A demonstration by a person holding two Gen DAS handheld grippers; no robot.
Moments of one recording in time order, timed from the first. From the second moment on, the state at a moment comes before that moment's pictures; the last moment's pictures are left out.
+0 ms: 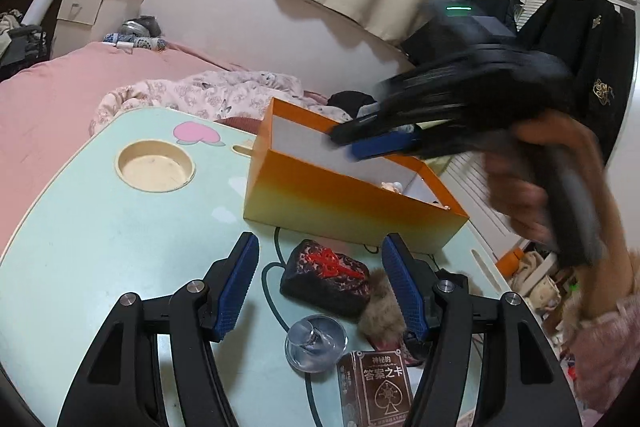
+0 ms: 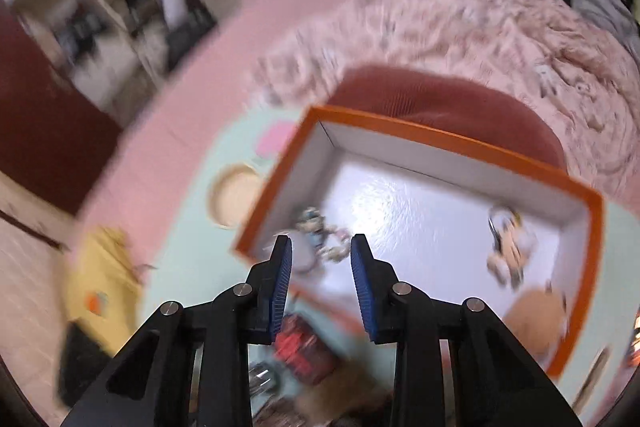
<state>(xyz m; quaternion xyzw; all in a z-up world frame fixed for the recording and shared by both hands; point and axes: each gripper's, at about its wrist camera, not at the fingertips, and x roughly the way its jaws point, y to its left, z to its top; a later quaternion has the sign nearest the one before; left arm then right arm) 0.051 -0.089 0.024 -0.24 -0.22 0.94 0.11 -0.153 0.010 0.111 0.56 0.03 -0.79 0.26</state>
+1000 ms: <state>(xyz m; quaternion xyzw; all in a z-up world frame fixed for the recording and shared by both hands) 0.054 -0.088 0.021 -0.25 -0.23 0.94 0.11 -0.093 0.086 0.158 0.47 -0.06 -0.82 0.30</state>
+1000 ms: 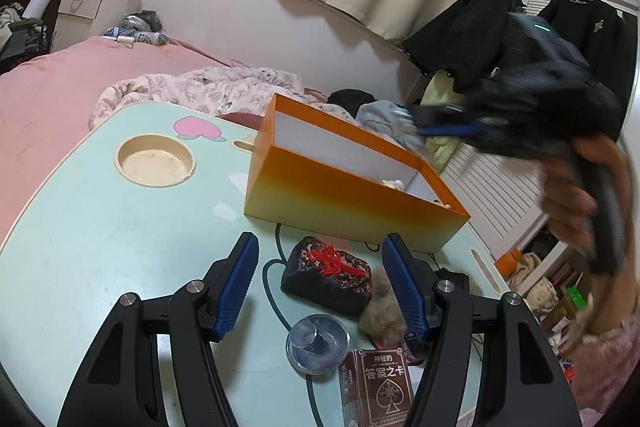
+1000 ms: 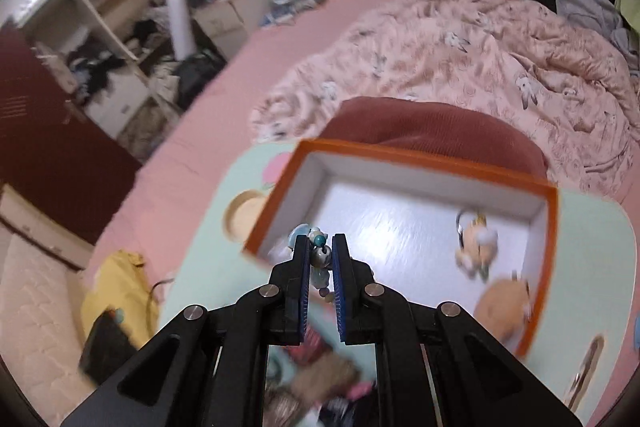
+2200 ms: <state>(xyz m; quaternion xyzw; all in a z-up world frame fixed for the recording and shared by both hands) -0.153 0.062 0.085 -0.54 -0.03 0.83 0.13 0.049 0.198 0.071 0.33 -0.16 -0.92 0.16</state>
